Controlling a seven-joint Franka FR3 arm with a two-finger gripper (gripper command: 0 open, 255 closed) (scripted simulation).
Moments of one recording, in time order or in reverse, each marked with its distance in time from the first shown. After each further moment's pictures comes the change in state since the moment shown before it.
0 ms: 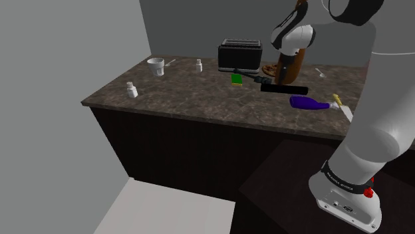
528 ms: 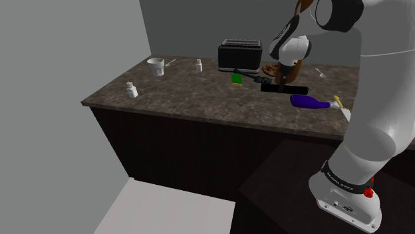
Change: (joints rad) arm -0.048 0.110 0.033 -0.011 0.071 0.065 -0.057
